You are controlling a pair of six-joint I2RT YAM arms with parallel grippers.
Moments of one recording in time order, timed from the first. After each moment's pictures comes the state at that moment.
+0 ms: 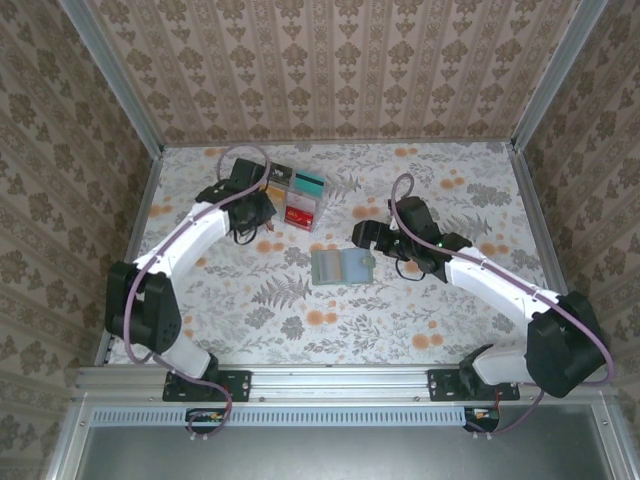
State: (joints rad) left arm -0.42 1.59 1.29 -0.72 -0.12 -0.86; right arm 0.51 1.32 0.88 -0.29 -0.09 0.71
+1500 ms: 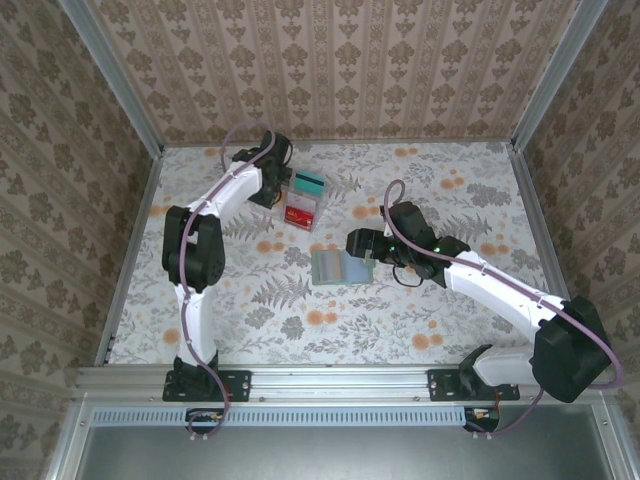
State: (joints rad) left arm -0.40 2.10 1.81 -0.86 -0.28 -1.50; right arm 0.57 1.30 0.88 -0.35 -0.09 0.68
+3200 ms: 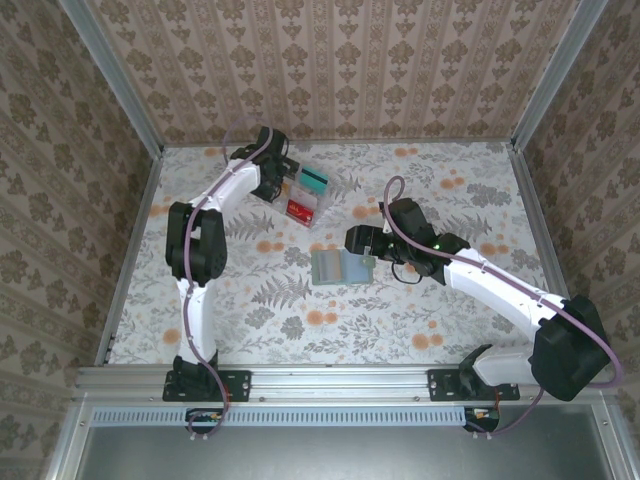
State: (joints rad) left arm -0.37 2.17 1.87 -0.77 -0.18 -1.36; right arm 0.57 1.30 0.92 -0.36 -0.09 0.68
